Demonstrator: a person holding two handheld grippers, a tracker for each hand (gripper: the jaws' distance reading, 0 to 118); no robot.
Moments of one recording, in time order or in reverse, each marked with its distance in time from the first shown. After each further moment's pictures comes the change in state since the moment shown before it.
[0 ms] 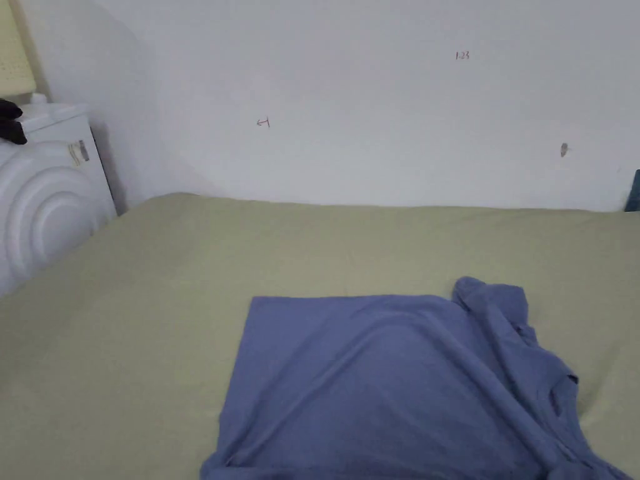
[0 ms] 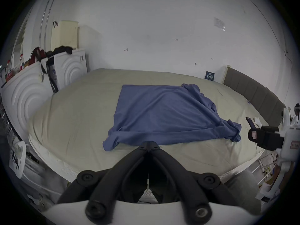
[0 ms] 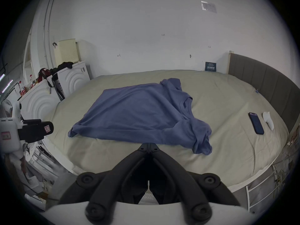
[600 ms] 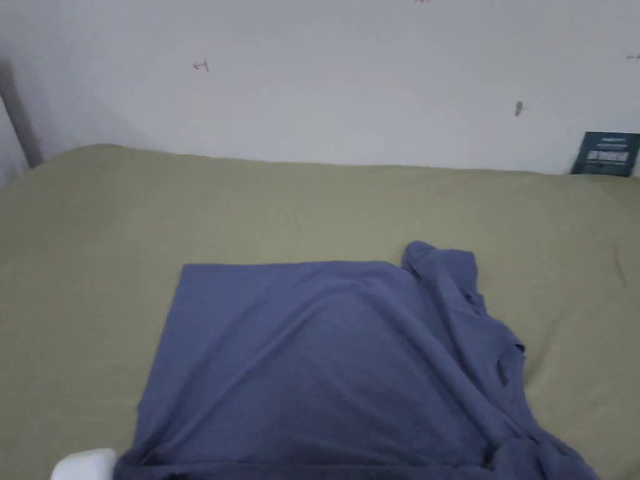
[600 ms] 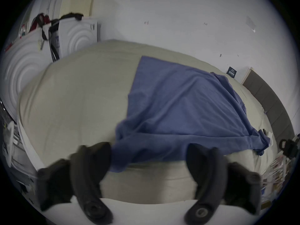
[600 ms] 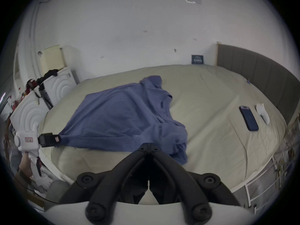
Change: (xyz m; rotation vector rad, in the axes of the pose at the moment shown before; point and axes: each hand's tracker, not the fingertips) left arm -0.066 -0.003 -0.146 -0.224 0.019 0.185; right arm 0.077 0.026 -0.031 -0.056 -0.115 -0.128
